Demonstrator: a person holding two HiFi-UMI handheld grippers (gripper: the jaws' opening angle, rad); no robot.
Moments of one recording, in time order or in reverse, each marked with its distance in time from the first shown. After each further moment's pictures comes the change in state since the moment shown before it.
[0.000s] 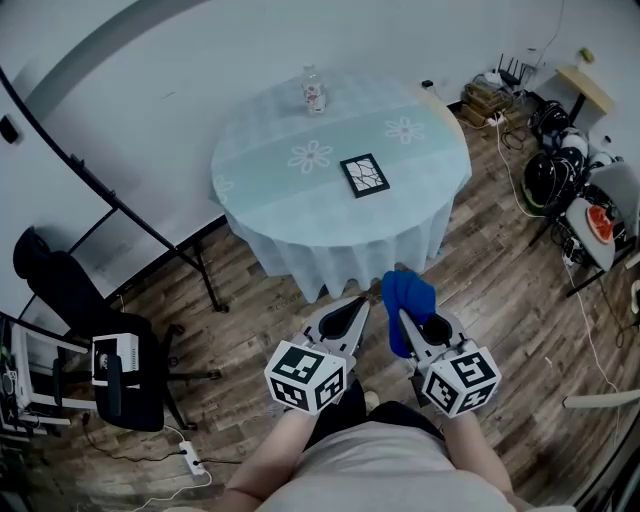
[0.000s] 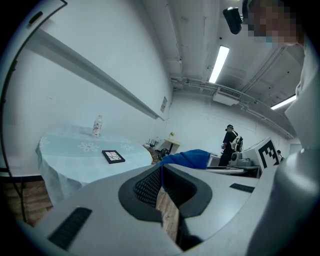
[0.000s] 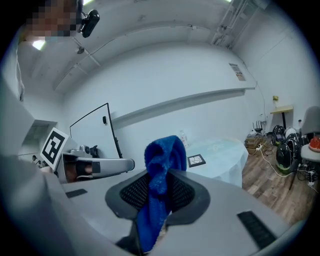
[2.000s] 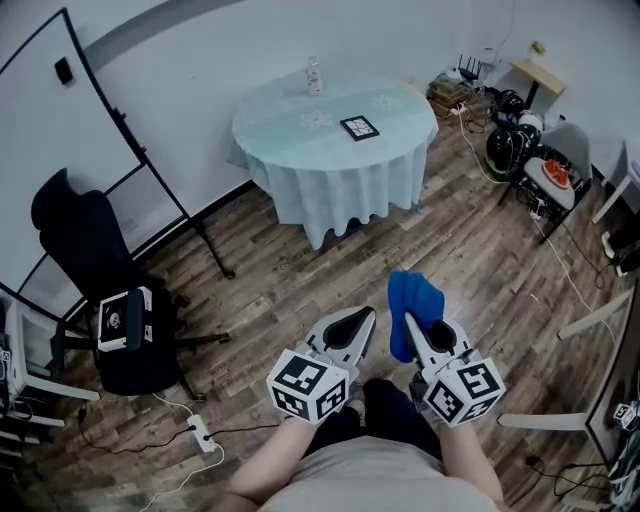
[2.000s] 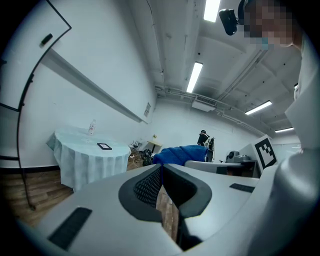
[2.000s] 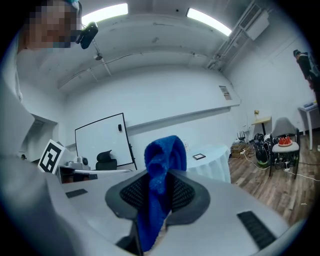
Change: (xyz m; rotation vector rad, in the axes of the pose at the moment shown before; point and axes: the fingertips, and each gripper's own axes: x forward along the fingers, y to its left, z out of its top) left arm -0.333 -0.160 -0.102 0.033 -0.039 -0.175; right arm -0.245 0.283 -0.096 0.006 -0.145 -0.136
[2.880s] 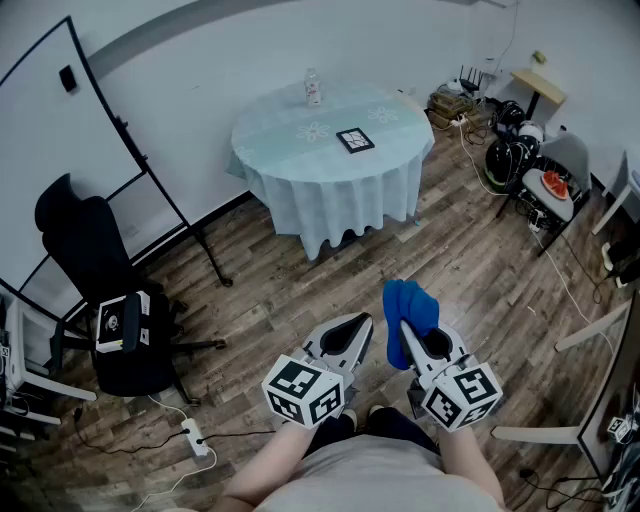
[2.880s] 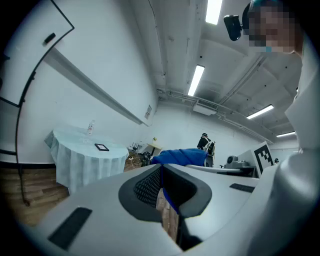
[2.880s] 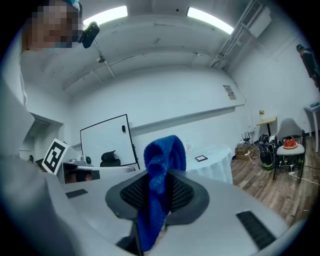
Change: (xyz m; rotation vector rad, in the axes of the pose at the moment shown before) left arm 0.019 -0.021 0.008 -0.029 -0.032 0.006; right arm -0.014 -0.020 0.011 -0.013 0.002 0.053
